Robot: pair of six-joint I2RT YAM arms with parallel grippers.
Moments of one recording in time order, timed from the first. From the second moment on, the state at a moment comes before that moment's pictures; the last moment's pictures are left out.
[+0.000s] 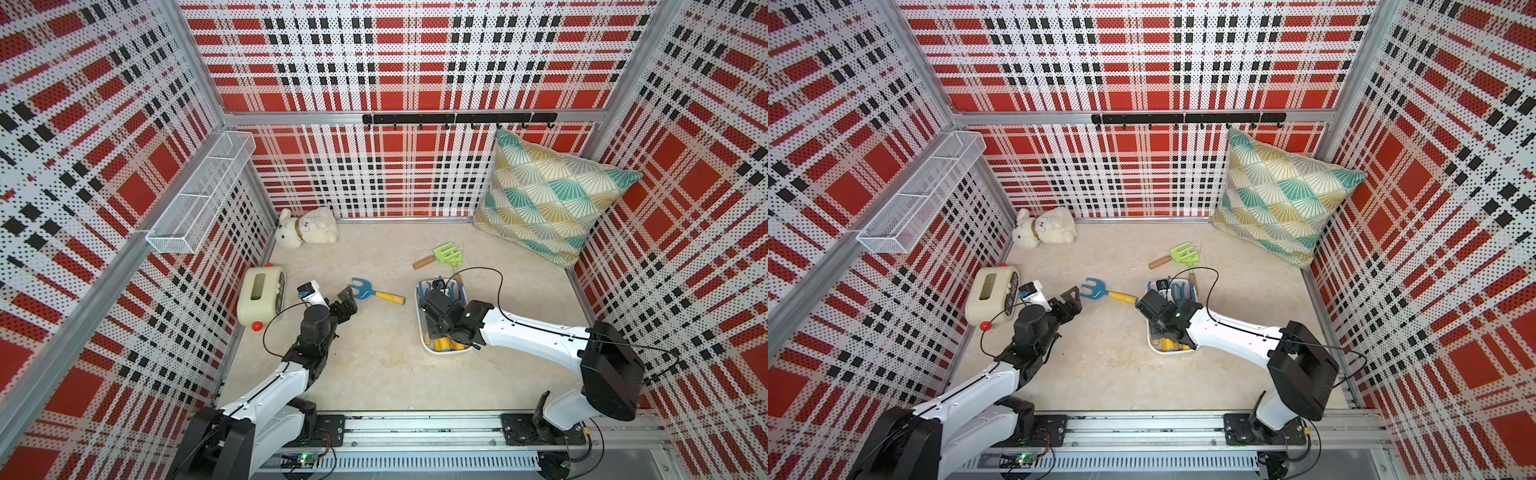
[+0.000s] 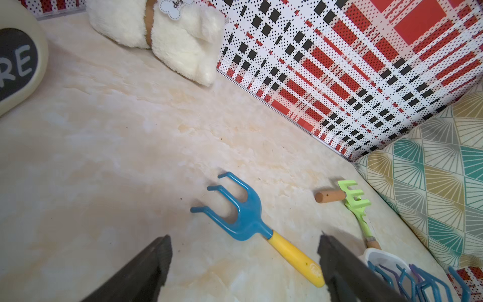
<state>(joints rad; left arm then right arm) -0.29 1.01 0.25 0.47 -0.21 -0.65 0.93 1.55 1.03 -0.59 0.35 0.68</state>
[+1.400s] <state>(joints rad) -0.18 1.11 0.28 0.51 -0.08 -0.70 0.92 2.14 1.77 -0.62 0.11 0.25</state>
